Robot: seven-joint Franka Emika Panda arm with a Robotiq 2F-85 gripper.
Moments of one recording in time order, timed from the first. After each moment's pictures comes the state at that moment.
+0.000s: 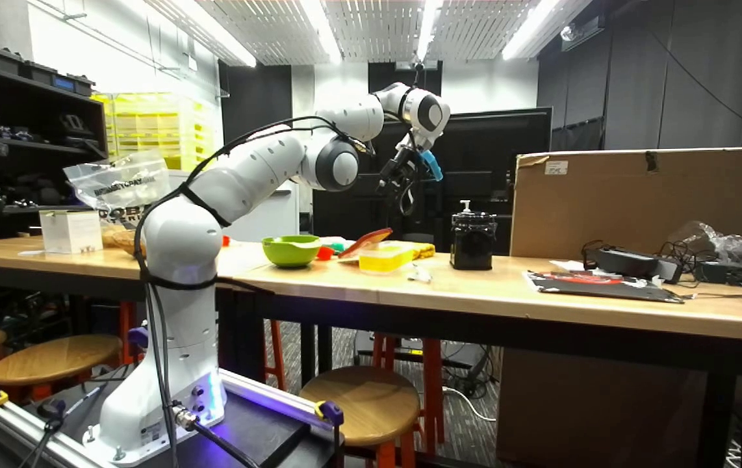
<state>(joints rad) -0.45 0.86 0.18 -0.42 0.23 0.83 -1.71</state>
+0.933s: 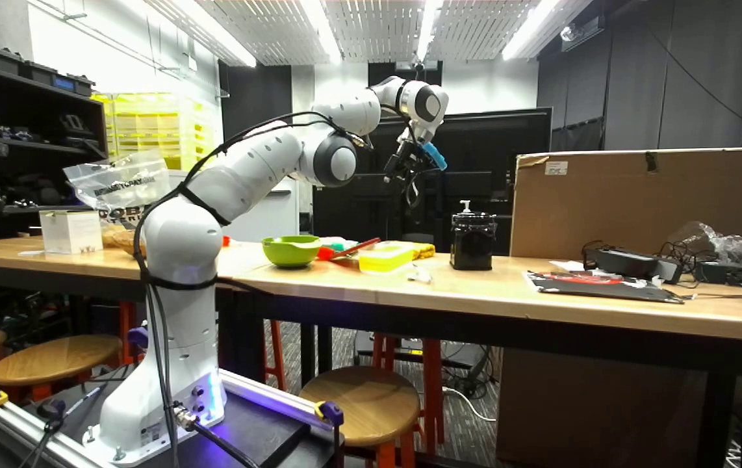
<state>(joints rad) -0.44 0.83 0.18 -0.42 0.18 0.91 -1.71</state>
